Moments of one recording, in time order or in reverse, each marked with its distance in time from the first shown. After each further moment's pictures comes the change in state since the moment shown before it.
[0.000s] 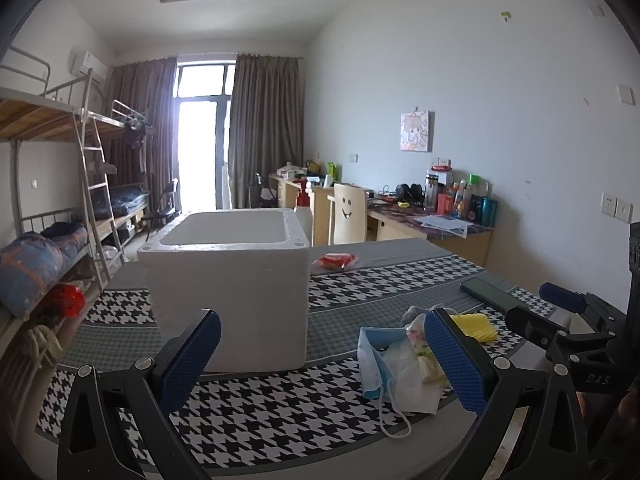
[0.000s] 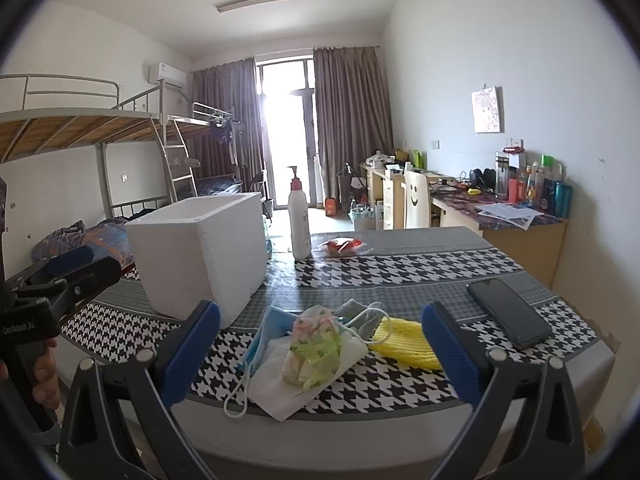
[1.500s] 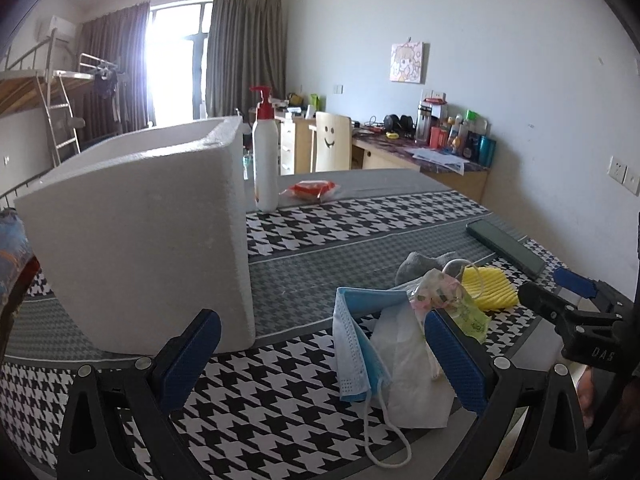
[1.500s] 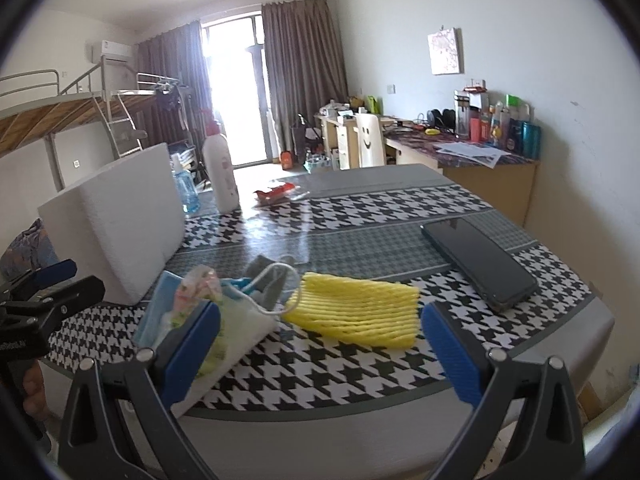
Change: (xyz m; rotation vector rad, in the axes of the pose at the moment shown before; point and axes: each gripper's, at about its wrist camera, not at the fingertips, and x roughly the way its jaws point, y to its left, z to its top) left arm 0.107 -0.026 -0.015 0.007 0.262 -0.053; right arm 0.056 -0.071 -0.021 0.105 0.190 -0.143
